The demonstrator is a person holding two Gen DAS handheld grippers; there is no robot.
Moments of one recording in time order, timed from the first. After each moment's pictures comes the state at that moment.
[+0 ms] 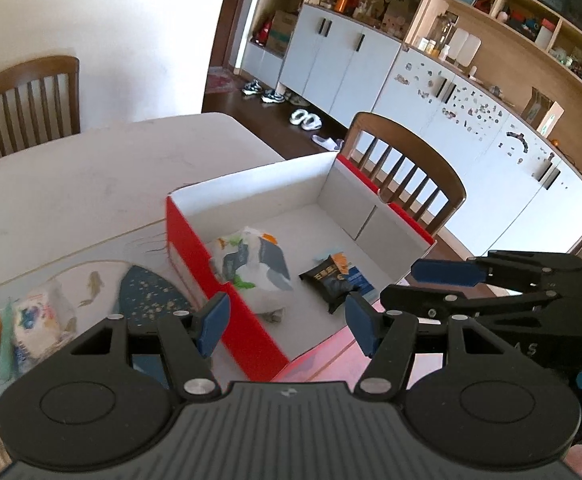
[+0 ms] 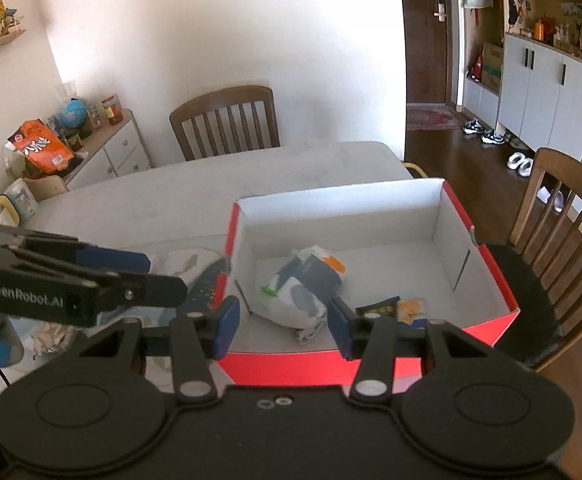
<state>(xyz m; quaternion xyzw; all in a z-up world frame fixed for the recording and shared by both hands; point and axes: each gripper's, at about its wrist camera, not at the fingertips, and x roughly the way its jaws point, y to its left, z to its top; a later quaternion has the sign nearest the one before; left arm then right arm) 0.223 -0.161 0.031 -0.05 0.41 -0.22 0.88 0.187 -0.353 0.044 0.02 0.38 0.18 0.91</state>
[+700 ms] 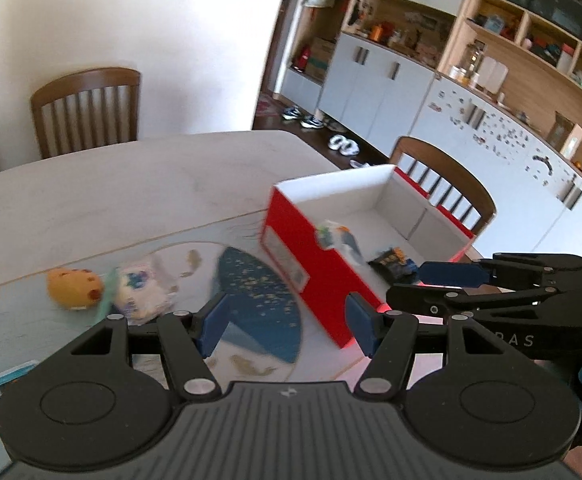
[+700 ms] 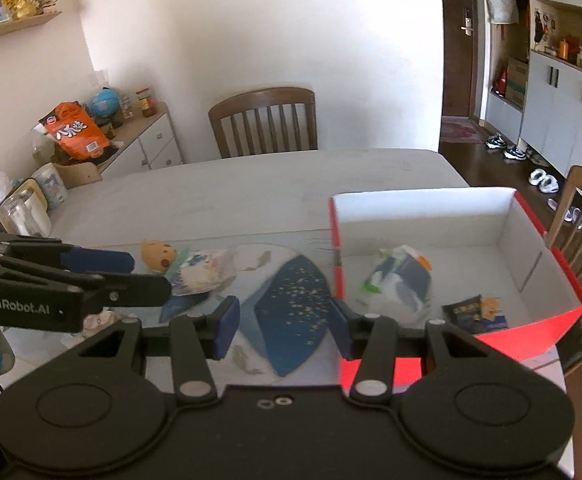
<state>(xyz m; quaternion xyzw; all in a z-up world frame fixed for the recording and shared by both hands) 0.164 -0.053 0.036 -0.06 0.38 -0.17 0.91 0.155 -0.254 0.044 0.00 0.36 0.21 0.91</state>
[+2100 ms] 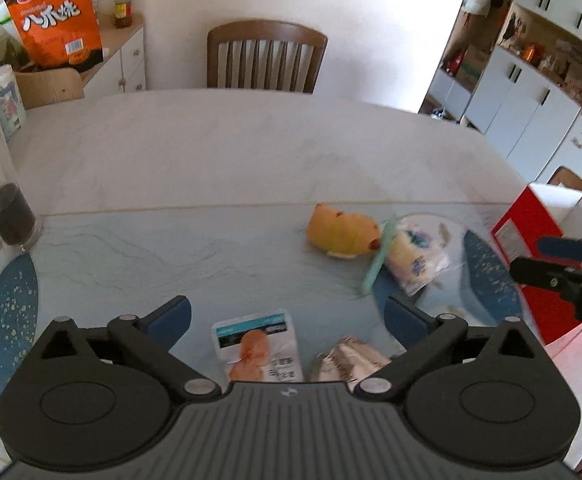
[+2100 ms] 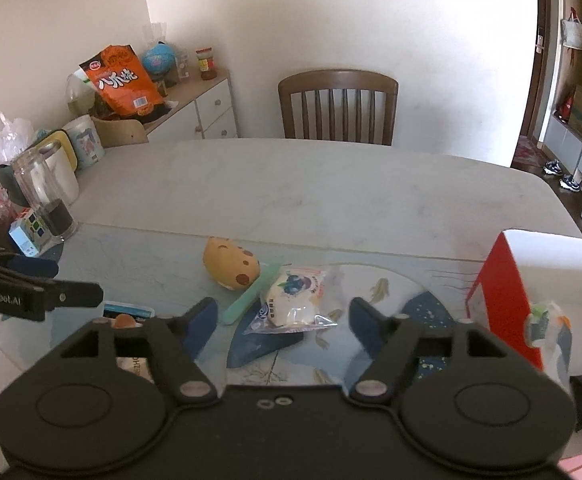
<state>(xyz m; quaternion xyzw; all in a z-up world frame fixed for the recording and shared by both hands) 0.170 0.149 -0.040 -0.10 0.43 0.03 0.90 0.208 -0.101 0.001 -0.05 0.37 0.27 0.89</state>
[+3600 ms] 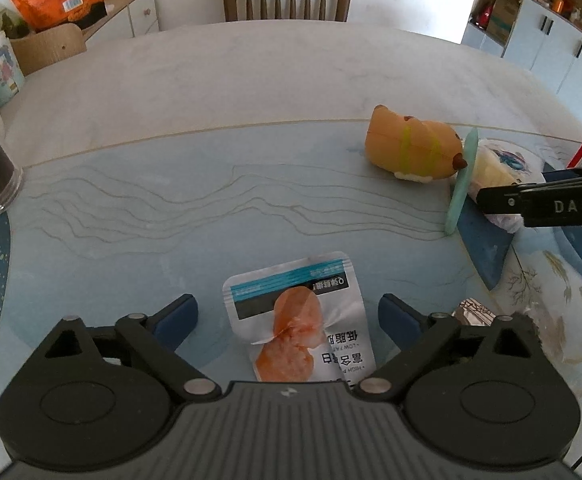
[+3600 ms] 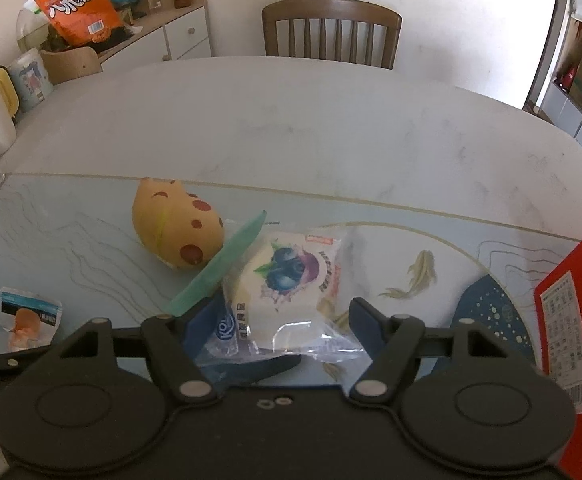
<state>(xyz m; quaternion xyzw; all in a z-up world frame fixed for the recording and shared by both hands) 0.197 0.148 -0.127 -0.05 0.48 0.07 0.88 0.280 -0.040 -0.098 -0.10 0.45 0.24 0.86</state>
